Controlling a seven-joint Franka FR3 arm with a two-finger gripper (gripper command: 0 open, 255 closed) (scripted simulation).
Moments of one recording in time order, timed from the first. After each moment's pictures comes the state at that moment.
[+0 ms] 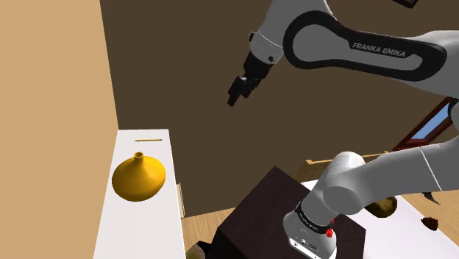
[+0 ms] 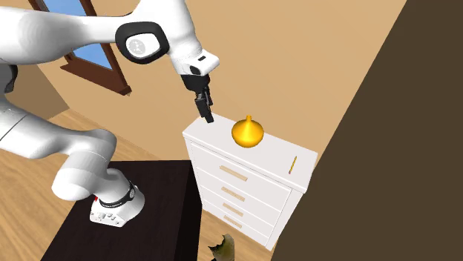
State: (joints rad) arm 0.04 -0.64 0.20 -2.30 0.07 1.90 0.11
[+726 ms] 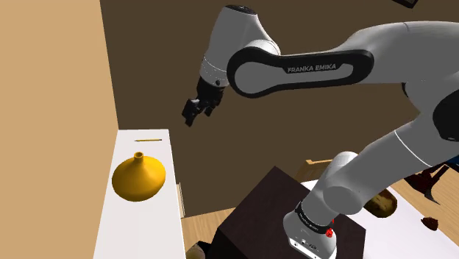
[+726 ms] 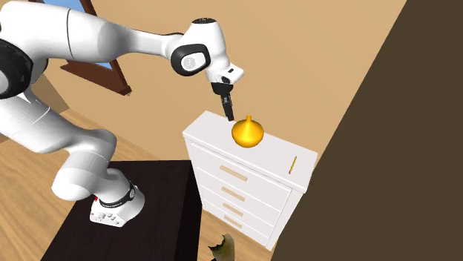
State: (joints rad) arm 0.05 -0.31 0.38 -2.21 0.03 2.12 0.31
